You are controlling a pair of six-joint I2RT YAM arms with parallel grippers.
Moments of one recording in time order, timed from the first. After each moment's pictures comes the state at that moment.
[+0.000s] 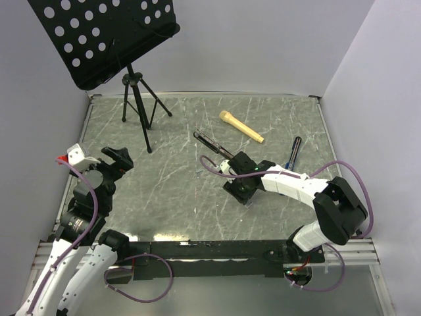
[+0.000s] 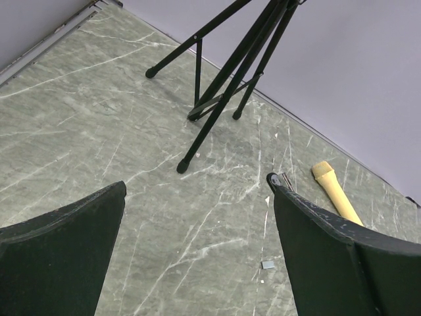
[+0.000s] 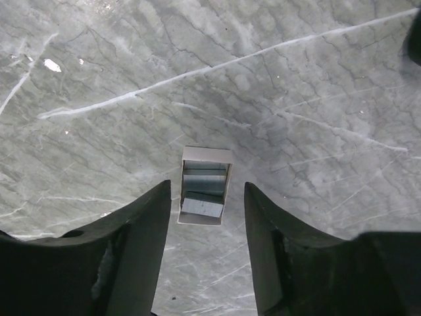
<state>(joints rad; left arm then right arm) -0.39 0.44 0.71 -0.41 -0.60 -0.60 0.71 1.46 0.84 -0.61 -0.02 -0.21</state>
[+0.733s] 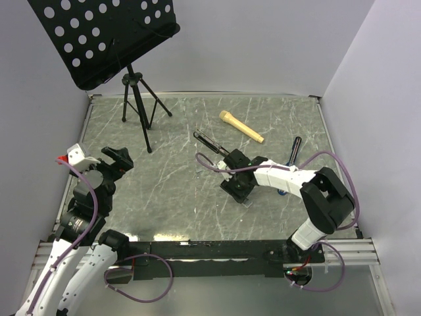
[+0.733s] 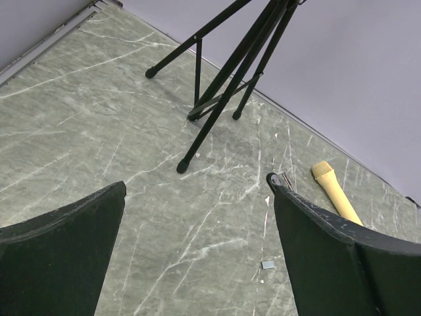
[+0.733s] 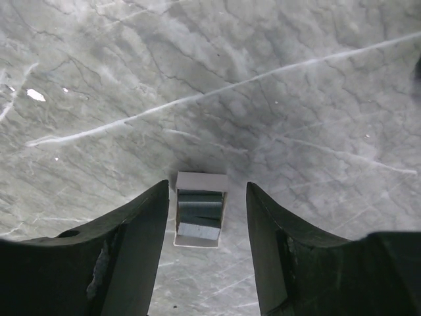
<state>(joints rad) -0.39 0.44 0.71 -0.41 -0.60 -0.60 0.69 1.58 0.91 -0.61 -0.03 -0.19</state>
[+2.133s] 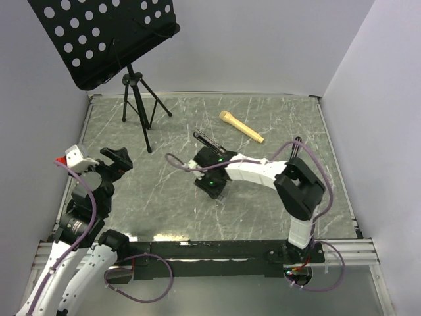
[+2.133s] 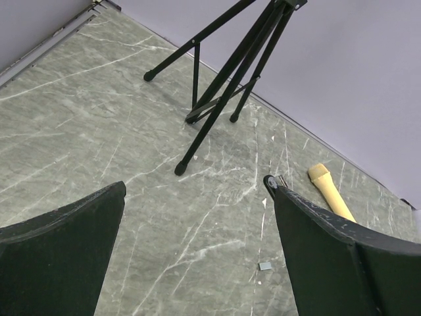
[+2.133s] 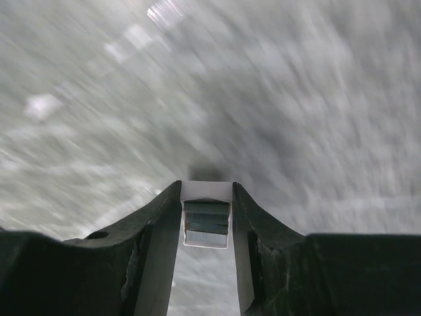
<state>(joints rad) -0.39 0.42 0.71 -0.41 -0.60 -0.60 0.87 1.81 1.21 -0.66 -0.08 -0.14</state>
